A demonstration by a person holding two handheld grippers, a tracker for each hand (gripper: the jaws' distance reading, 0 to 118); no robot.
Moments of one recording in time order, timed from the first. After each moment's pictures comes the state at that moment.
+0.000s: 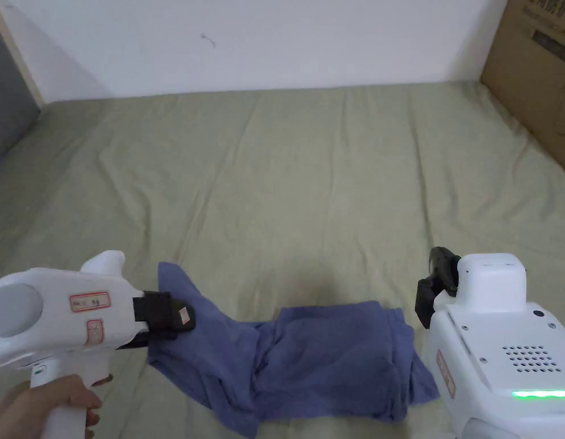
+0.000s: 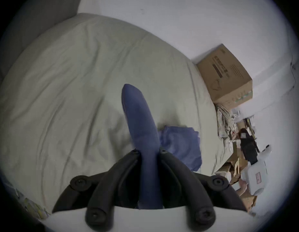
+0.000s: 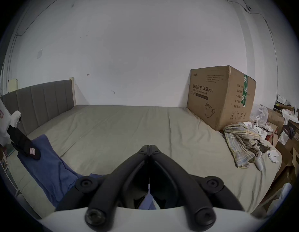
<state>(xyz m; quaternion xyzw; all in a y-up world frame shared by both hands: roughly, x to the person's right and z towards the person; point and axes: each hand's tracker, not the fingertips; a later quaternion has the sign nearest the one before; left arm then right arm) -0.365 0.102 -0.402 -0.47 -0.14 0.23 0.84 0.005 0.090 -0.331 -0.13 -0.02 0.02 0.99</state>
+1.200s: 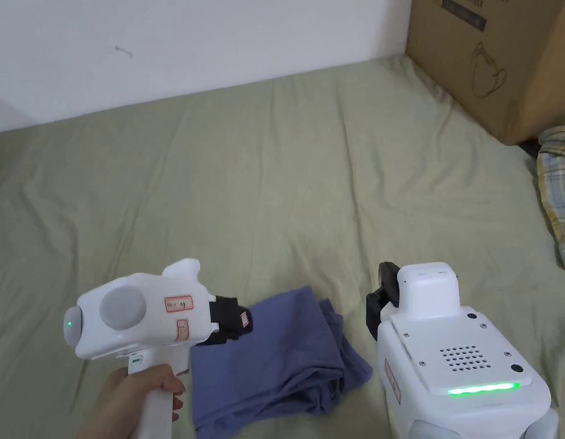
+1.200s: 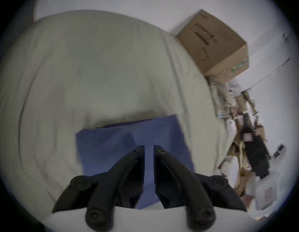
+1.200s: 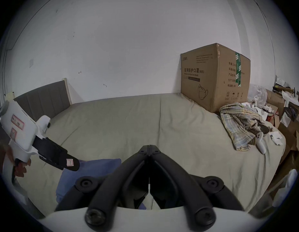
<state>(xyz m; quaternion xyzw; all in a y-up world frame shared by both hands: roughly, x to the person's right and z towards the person) -0.206 0.041 -0.451 -0.53 -0.19 0.15 0.82 0.067 0.057 -0.322 -0.18 -0.03 -0.03 0.98</state>
